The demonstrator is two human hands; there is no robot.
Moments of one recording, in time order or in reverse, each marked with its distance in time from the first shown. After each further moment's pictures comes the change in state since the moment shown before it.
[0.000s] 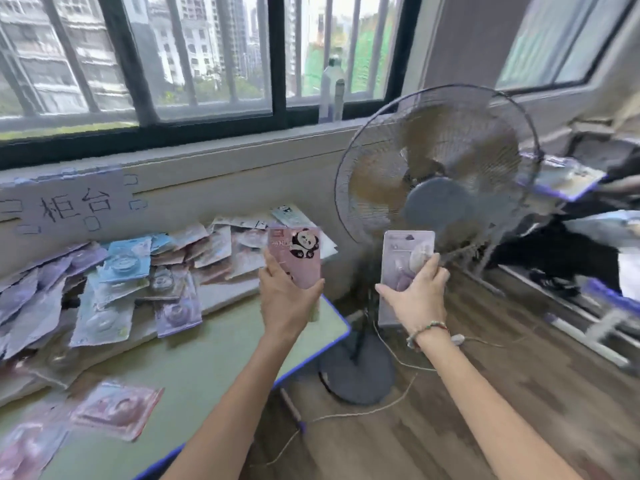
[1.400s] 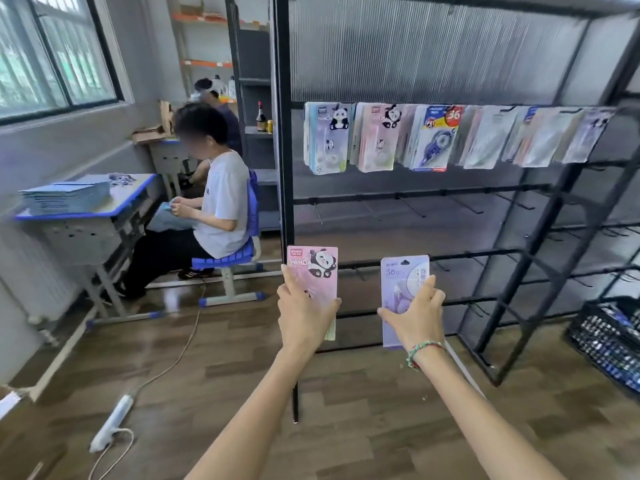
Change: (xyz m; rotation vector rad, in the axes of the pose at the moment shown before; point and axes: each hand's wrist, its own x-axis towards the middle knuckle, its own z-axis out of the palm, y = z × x) left_hand -0.608 0.417 0.493 -0.213 -1.052 0.584; right_hand -0.168 0.583 -0.612 -0.198 0.823 0.777
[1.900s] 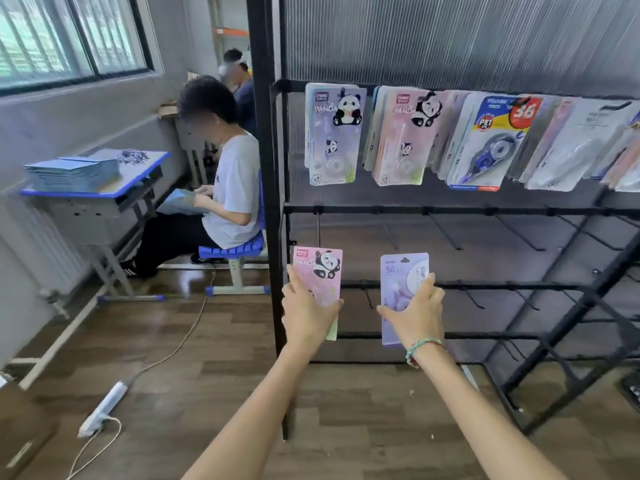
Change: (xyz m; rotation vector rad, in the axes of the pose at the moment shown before) left_hand 0.152 0.003 0.111 0.085 0.056 -0.124; right_hand 0.190 0.008 0.065 0.002 -0.144 -0.021
